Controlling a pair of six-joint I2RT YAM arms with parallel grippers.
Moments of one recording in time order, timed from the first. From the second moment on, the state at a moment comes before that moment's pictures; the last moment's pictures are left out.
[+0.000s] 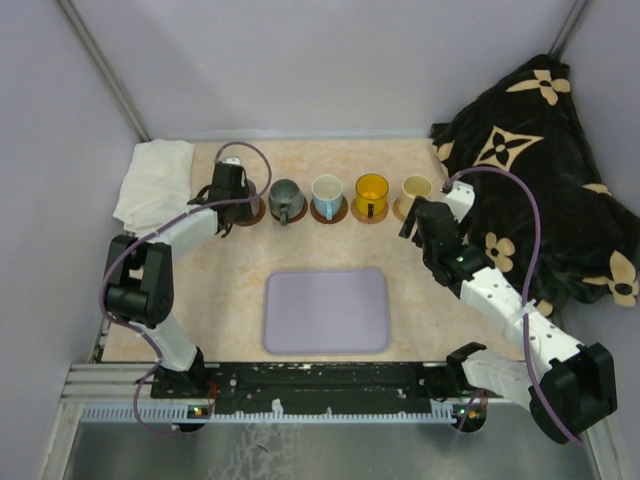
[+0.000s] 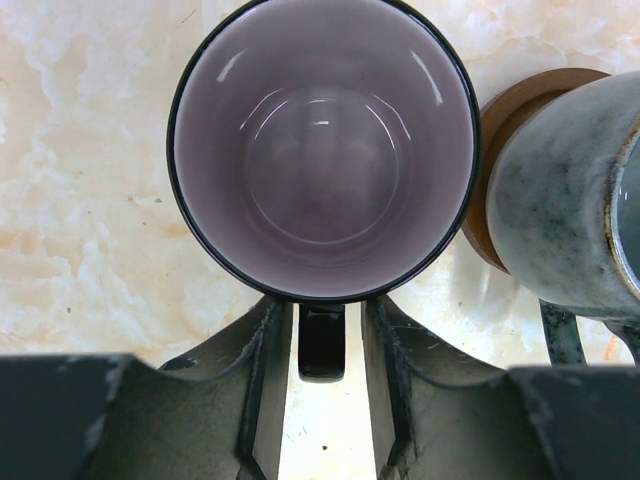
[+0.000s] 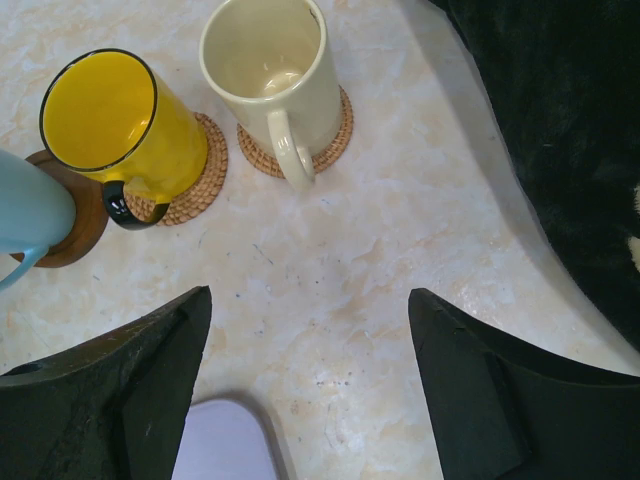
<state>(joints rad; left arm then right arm) -0.26 1.72 1.12 -0.17 -0.26 -0.29 0.45 1.04 0.77 -0.32 0.58 0.55</state>
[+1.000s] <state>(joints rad) -0.26 1.71 1.11 -0.21 -0.28 -0.28 0.45 1.04 0.77 -0.32 0.57 0.57</state>
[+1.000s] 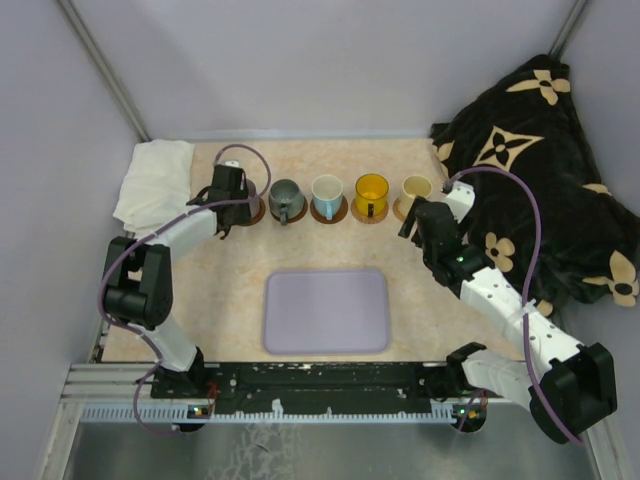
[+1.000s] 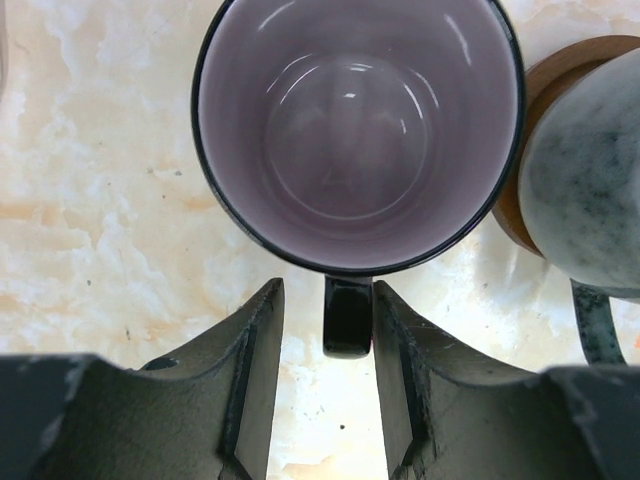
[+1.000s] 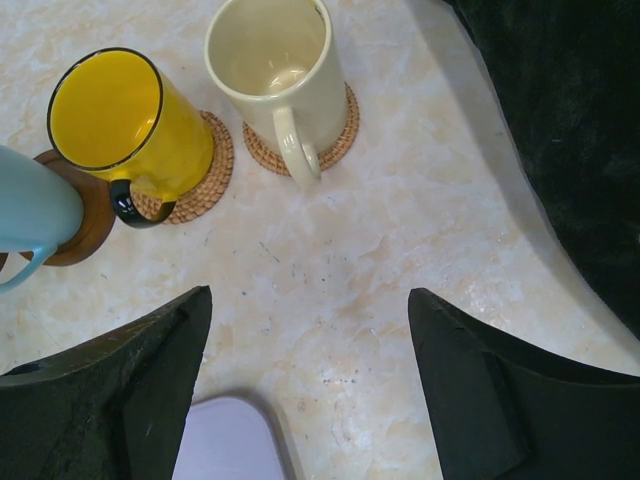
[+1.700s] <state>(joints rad) -0.26 1.70 1.10 -0.27 -0.34 -0.28 0.45 1.04 0.77 -0.32 0.56 0.57</state>
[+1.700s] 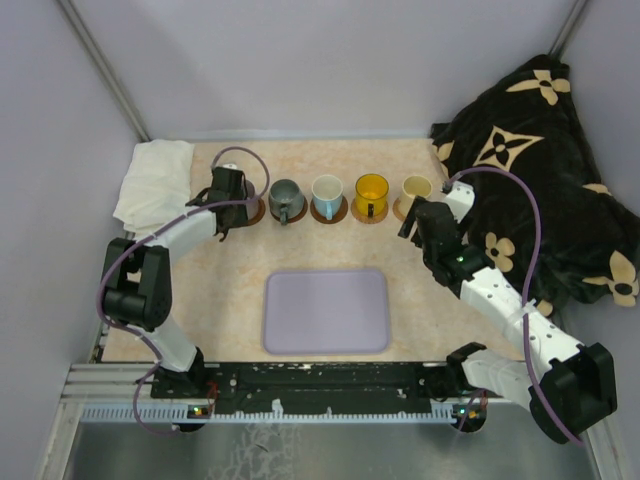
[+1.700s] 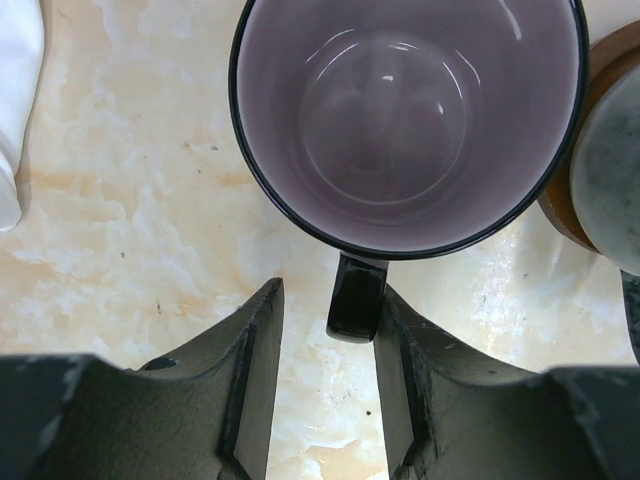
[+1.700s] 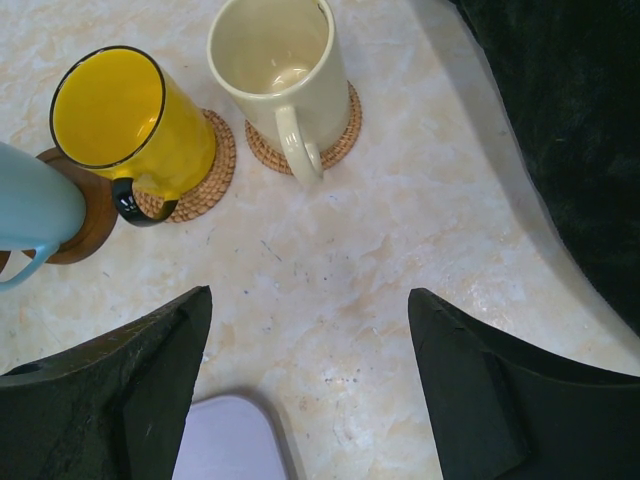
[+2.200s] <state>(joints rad) -0.26 1.59 1.11 -0.28 -0.25 -0.28 0.45 1.06 0.77 -0.32 0.56 0.56</state>
